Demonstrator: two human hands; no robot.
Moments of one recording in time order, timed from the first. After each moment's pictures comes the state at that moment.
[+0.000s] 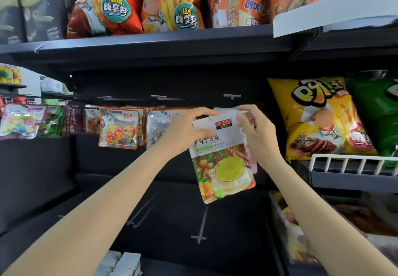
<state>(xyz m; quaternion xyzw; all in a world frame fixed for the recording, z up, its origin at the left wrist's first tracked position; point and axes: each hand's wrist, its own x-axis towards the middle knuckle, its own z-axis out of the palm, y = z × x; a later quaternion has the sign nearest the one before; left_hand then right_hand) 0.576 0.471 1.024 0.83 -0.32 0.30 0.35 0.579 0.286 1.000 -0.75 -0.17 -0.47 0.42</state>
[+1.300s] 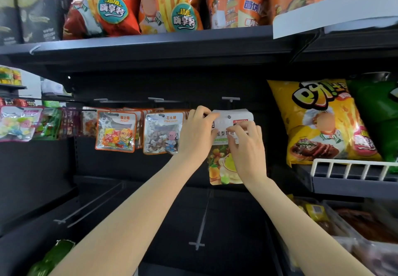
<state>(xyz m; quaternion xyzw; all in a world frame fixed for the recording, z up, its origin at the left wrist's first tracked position) 0.615 0.426 1.007 0.81 -0.22 0.51 0.18 0.603 0.303 0.968 -0.77 -0.10 -0.59 0.22</state>
